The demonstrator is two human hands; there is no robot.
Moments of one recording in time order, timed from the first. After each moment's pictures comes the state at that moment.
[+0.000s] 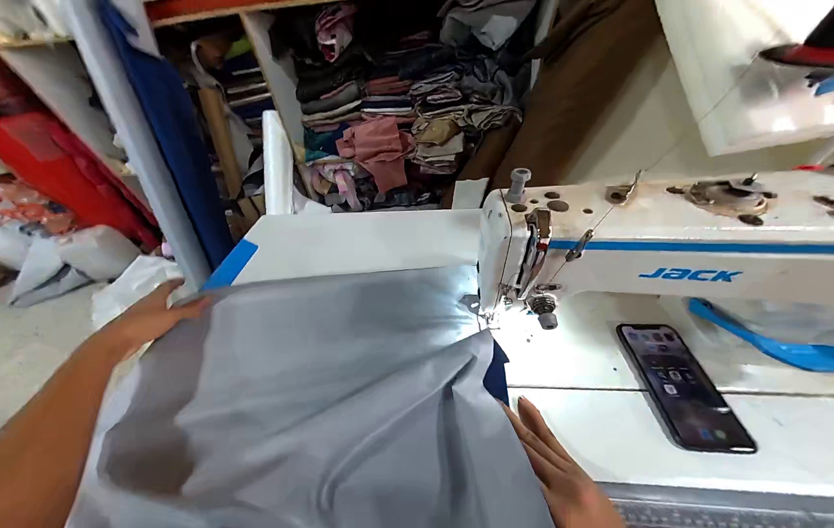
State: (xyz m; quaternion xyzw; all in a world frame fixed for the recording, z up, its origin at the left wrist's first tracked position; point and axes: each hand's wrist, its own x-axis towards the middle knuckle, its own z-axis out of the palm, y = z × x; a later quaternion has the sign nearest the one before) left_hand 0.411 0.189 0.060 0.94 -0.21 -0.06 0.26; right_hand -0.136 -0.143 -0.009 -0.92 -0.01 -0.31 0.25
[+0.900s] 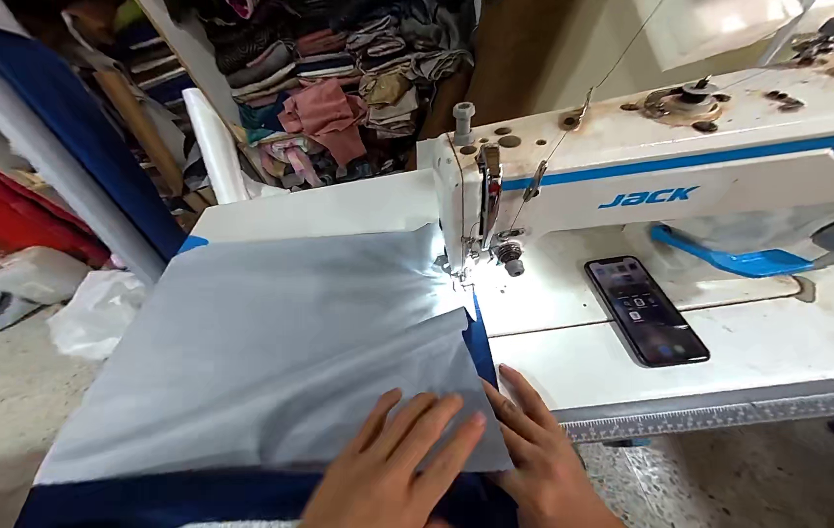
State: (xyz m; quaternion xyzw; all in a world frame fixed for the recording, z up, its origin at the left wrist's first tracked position) left_hand 0.020 0.056 0.080 0.71 -0.69 0.00 0.13; right_hand -0.143 -0.117 -0.035 -0.90 -0.03 -0.39 0.20
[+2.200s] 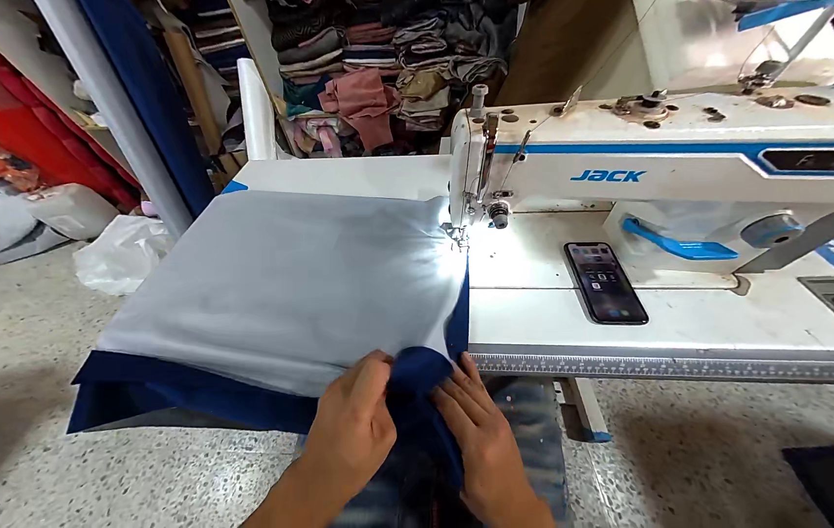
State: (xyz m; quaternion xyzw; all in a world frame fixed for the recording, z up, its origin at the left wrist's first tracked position) left_hand -0.041 0.080 0.041 0.74 -0.51 0.20 0.38; right_hand -0.171 -0.047 -0.034 -0.88 0.04 -0.41 0.25
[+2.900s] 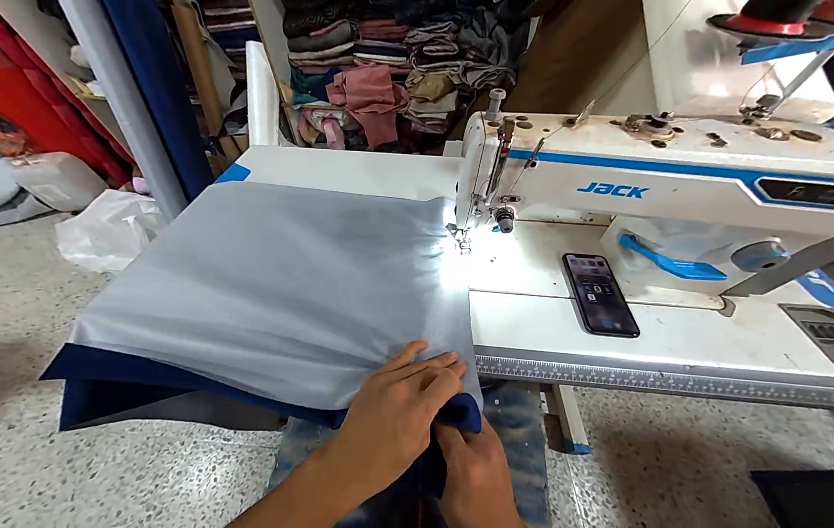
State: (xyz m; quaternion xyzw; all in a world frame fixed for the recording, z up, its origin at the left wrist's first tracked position) left_hand -0.051 0.055 0.026 0.69 -0.64 0.10 0.31; right_hand -0.182 -0.024 -0.034 -0.88 0.11 -0.42 0.20
